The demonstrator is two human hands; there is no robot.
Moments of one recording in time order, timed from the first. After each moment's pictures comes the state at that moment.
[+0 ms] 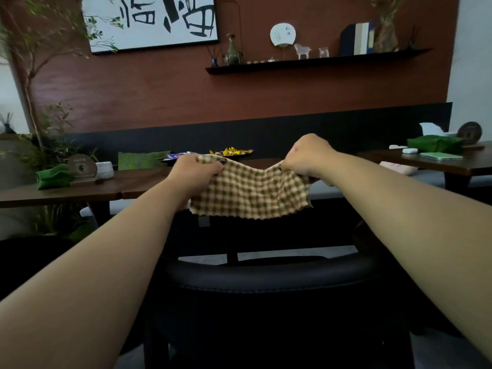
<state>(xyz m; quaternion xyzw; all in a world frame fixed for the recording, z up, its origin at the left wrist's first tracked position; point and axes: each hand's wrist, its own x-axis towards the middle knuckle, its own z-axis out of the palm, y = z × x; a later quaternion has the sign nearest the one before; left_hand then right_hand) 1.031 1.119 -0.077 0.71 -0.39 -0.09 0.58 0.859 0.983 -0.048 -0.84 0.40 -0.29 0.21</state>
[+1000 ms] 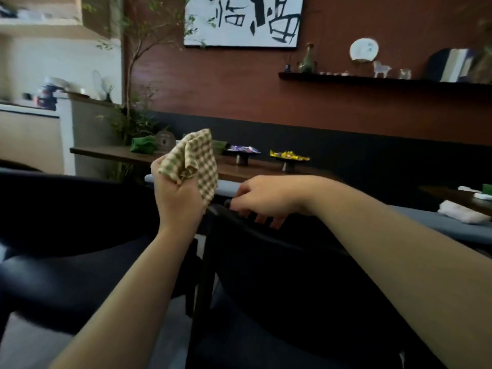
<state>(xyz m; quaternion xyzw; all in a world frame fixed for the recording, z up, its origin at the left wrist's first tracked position) 1.030 1.275 -0.142 0.42 -0.27 0.17 0.85 0.908 1.183 -0.062 -0.98 0.14 0.01 0.17</state>
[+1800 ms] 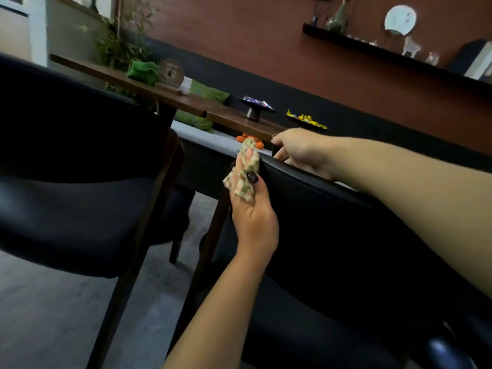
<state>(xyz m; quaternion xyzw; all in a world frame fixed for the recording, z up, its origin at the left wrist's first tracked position) 0.989 1.223 -0.246 0.41 -0.23 0.02 0.88 0.979 1.178 -0.100 -0.89 0.33 -0.05 0.32</state>
